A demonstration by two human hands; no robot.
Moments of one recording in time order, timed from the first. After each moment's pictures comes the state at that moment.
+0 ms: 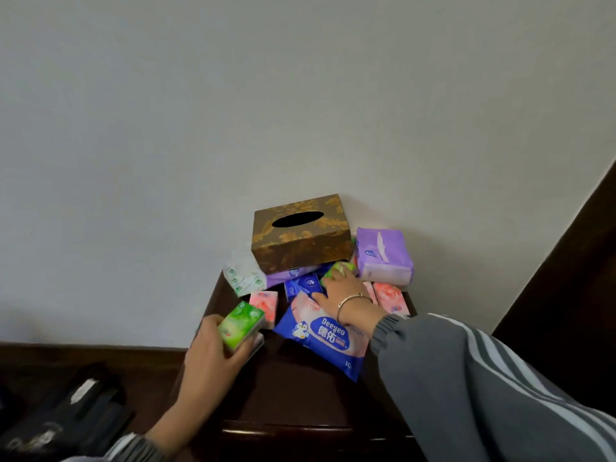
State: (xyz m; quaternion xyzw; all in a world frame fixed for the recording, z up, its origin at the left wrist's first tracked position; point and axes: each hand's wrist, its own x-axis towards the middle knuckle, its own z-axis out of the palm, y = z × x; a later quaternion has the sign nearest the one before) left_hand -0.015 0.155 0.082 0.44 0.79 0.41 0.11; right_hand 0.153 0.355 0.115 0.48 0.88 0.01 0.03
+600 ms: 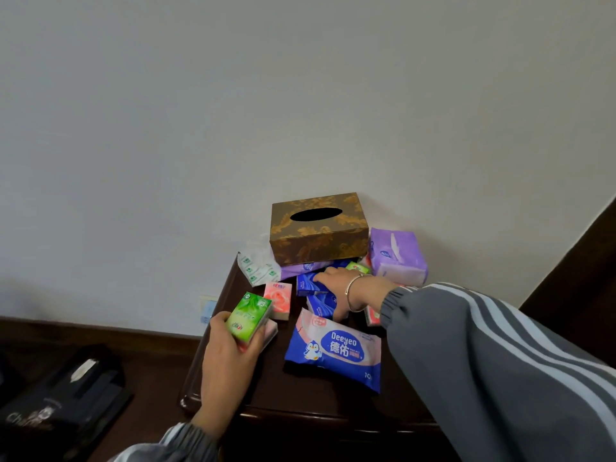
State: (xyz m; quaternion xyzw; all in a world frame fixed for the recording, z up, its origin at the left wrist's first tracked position) left_hand -0.012 0.148 0.057 0.36 0.75 0.54 0.13; right_hand 0.125 0.359 0.143 0.34 0.91 0.02 0.22
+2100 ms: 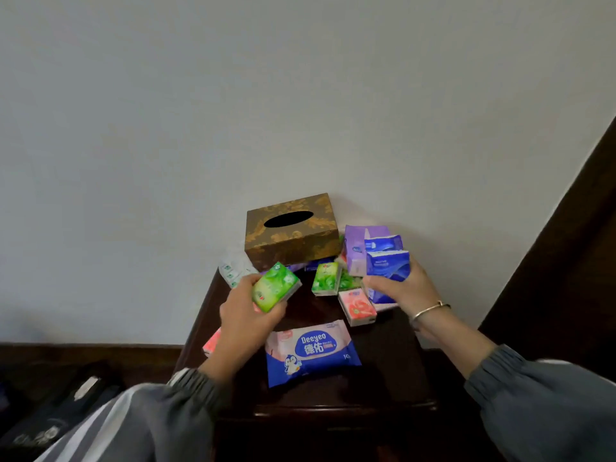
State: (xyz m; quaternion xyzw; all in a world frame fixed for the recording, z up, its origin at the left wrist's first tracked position) left_hand 0.019 0.186 0.129 0.49 0.72 0.47 0.13; right_hand 0.262 0.294 0.183 0.46 0.64 -0.43 -0.44
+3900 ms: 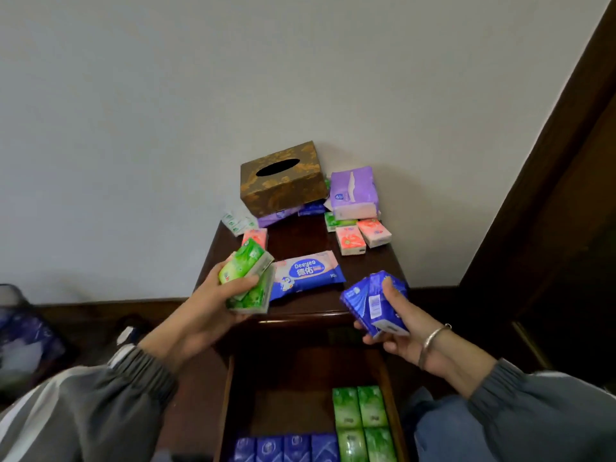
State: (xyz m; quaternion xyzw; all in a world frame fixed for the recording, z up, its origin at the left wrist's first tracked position) left_hand 0.040 0.076 0.154 0.28 0.52 0.56 0.58; right_hand 0.334 0.155 0.119 0.47 0.42 -0.74 -0.24
